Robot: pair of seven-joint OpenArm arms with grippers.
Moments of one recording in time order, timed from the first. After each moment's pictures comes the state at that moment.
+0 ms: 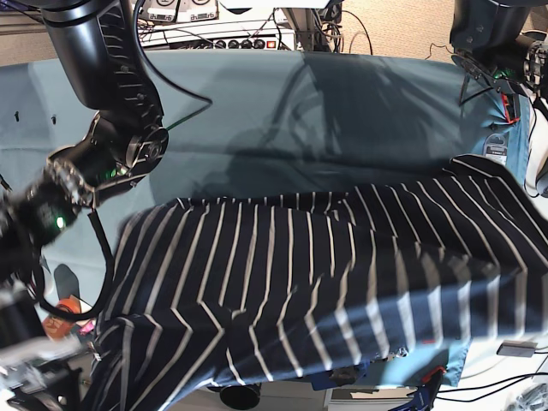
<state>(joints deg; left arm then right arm) -17.7 -18.4 -51.4 132.0 -42.0 -30.6 54.1 46.5 7.9 25.2 107.9 39.6 34.1 -60.6</state>
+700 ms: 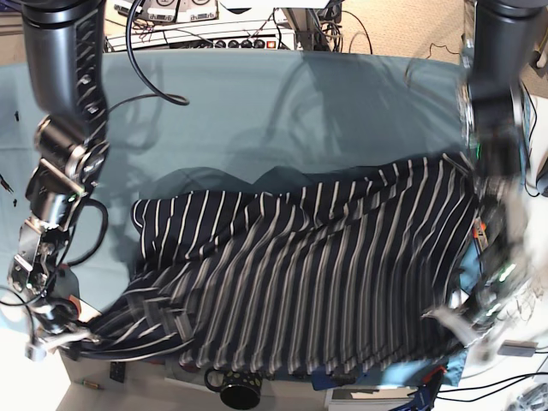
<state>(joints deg) -39.9 -18.2 -1.7 49.7 -6.0 -23.6 13.9 52.6 23.0 24.8 32.3 -0.5 28.2 -12.0</state>
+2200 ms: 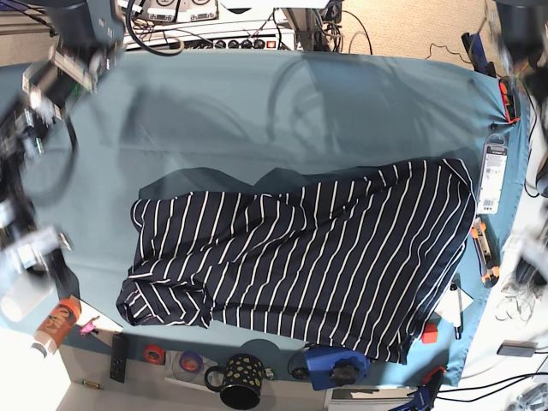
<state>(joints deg) -7.5 -29.6 -34.6 103.1 -39.0 -28.5 64.7 13.3 23.3 43.8 94.2 37.7 35.7 -65.9</state>
